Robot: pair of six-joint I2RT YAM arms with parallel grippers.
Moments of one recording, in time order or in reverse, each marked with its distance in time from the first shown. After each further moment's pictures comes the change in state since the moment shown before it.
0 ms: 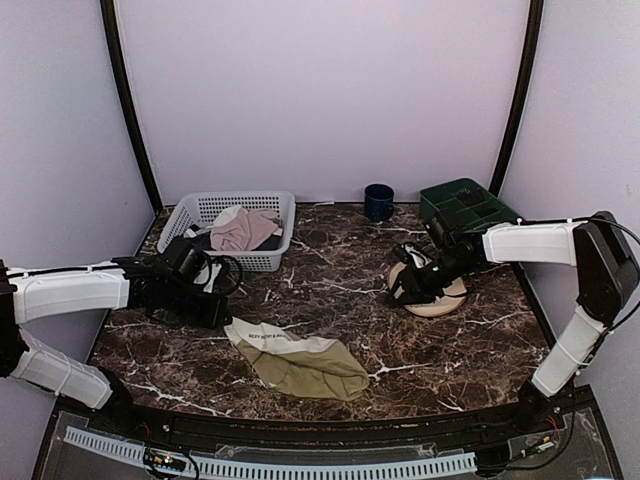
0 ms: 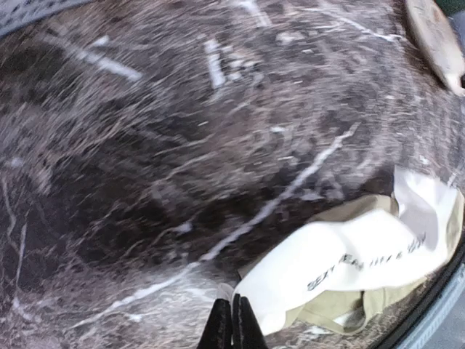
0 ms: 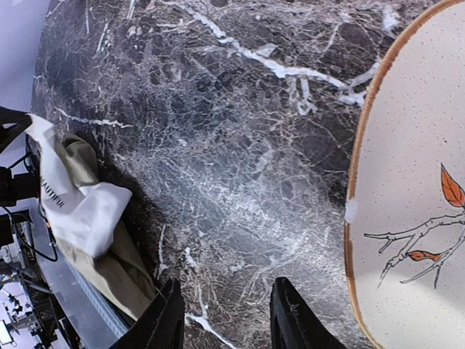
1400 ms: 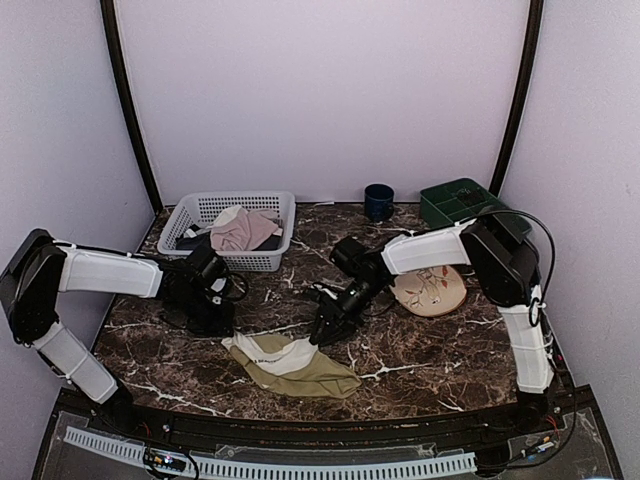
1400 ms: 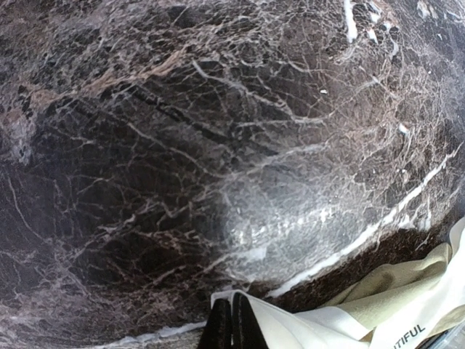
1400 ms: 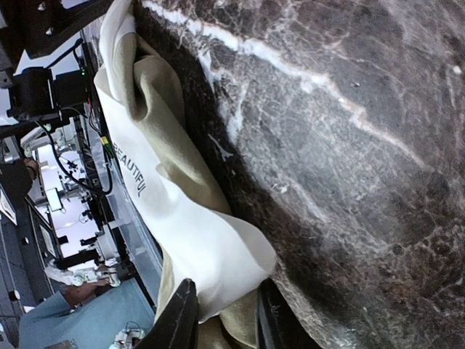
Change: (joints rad) left arm 0.075 0.270 0.053 -0.014 -0.013 -0.113; right arm 0.331 0.565 0.502 -0.137 -0.355 0.012
